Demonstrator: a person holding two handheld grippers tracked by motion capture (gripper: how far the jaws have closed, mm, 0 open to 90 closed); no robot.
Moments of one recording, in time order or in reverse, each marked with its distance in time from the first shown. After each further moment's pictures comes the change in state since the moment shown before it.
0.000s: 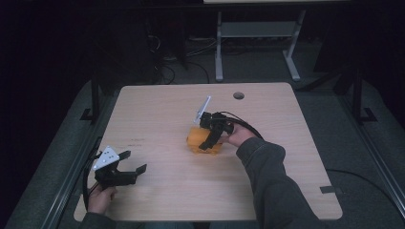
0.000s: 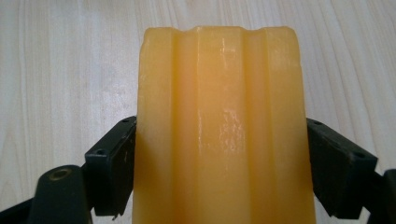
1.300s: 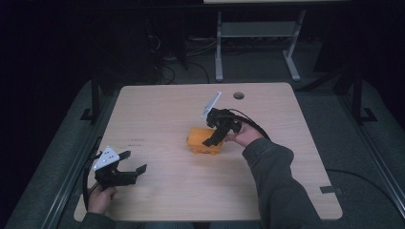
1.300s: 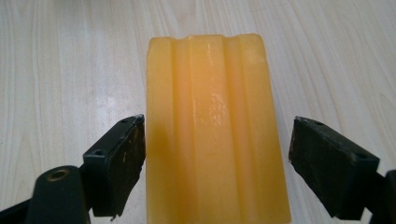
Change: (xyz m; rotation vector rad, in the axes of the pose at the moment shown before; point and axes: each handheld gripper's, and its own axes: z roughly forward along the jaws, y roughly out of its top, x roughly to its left) left arm 0.000 0.000 0.000 0.001 0.004 0.000; right arm 0.004 -0.012 -0.028 -0.079 -0.049 0.037
